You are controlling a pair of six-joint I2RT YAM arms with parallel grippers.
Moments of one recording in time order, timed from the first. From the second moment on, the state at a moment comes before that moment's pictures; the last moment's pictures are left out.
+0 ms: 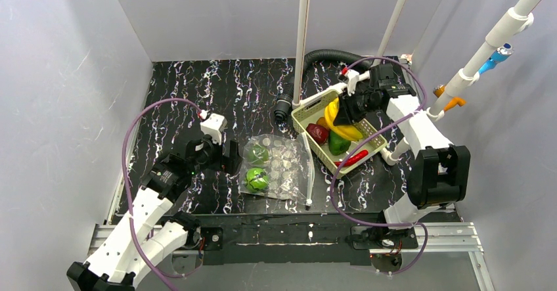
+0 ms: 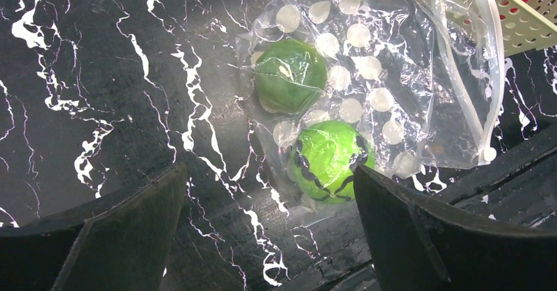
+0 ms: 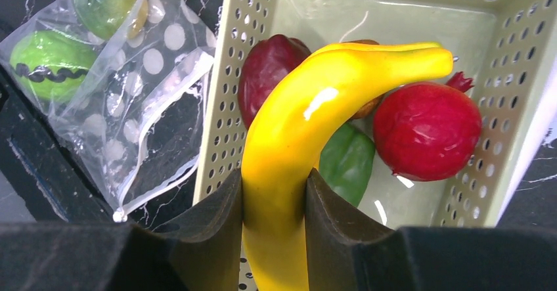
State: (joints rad) left arm -0.47 0.73 0.76 -0.64 0.07 -0.13; right arm 0.15 1.57 1.32 -0.78 -0.67 -0.37
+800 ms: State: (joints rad) left arm -0.45 0.74 0.75 -0.63 0.10 -0.13; right arm 0.14 1.64 1.31 -0.69 -0.62 -0.32
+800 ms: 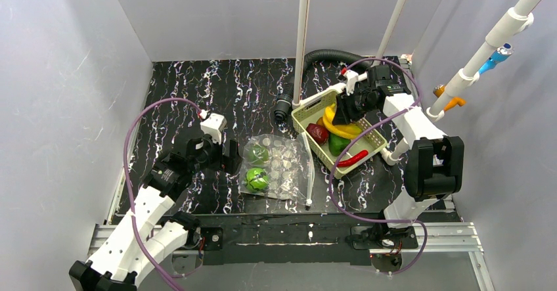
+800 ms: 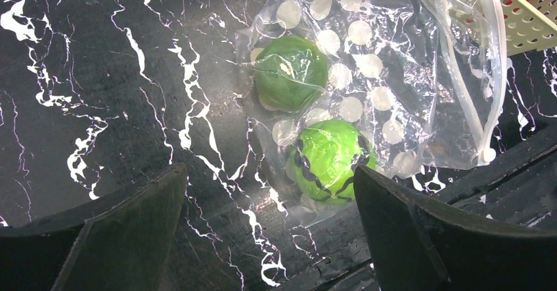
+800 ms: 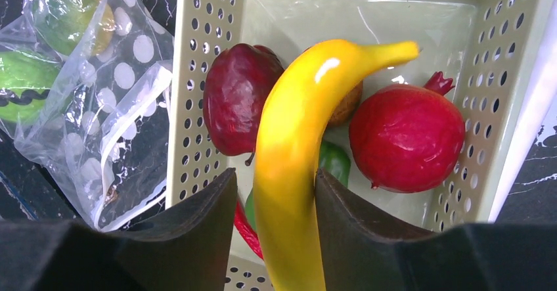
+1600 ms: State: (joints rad) left arm -0.43 0.74 0.74 -0.61 0.13 -0.14; right arm 0.14 1.62 1.27 -0.67 -0.63 -0.34
